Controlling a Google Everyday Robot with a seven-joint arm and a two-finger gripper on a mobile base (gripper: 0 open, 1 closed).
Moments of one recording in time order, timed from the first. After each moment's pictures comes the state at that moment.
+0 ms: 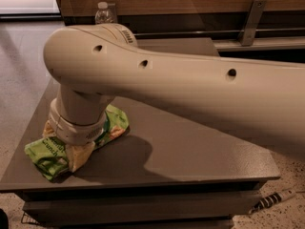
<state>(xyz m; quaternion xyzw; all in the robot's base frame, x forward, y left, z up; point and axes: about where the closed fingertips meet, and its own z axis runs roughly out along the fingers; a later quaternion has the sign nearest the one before) 0.388 0.184 0.830 -0.92 0.32 0.08 0.21</state>
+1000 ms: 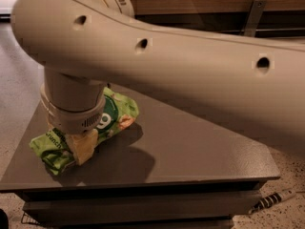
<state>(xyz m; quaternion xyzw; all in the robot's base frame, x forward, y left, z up) 0.389 0.165 0.874 -0.92 0.34 0.03 0.19</state>
